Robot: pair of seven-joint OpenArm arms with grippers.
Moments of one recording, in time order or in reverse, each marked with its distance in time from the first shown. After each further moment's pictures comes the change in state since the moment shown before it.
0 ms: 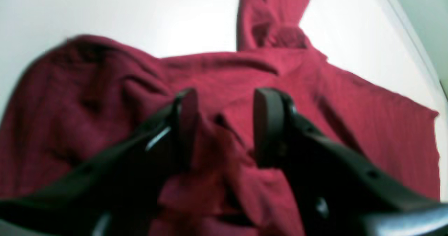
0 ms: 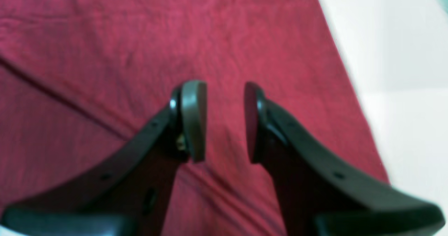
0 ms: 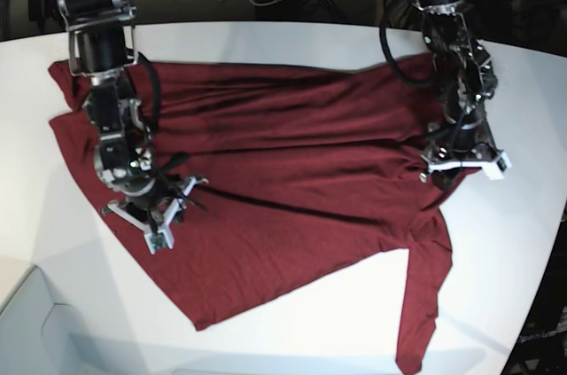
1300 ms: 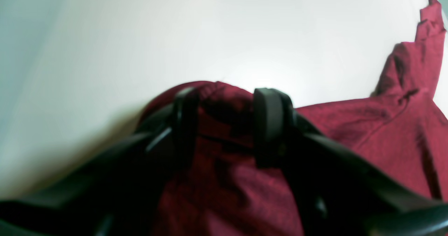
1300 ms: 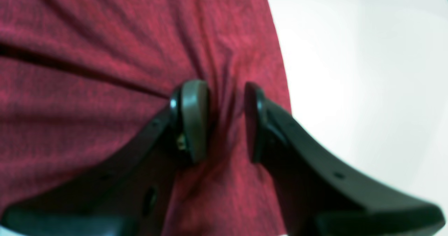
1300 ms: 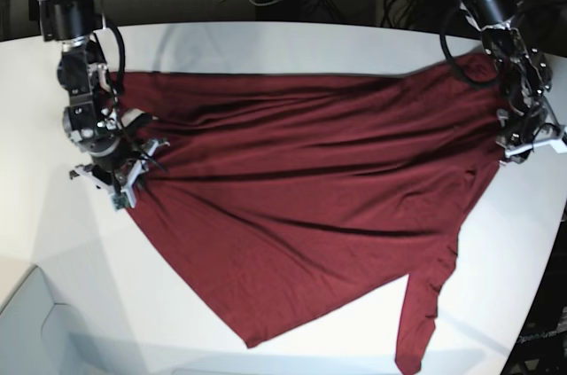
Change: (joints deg) left arm -5.0 -10.6 -15.1 -14.6 -0.6 0.0 0.2; right arm -11.6 8.3 3.5 3.9 1.6 -0.5 5.6
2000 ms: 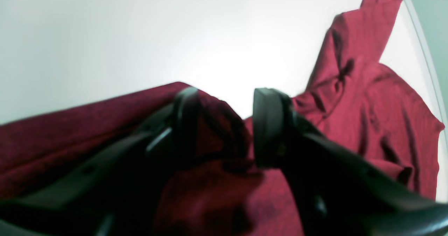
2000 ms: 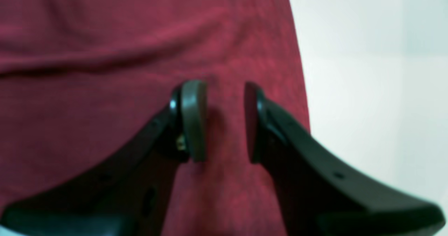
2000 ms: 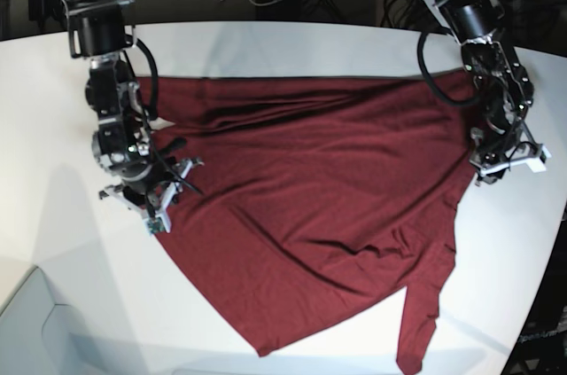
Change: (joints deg) left arm -3.3 4.6 0.5 -0.7 -0.4 -1.8 3.2; right arm 7.4 -7.6 -2.3 0.5 -1.8 0.4 -9.3
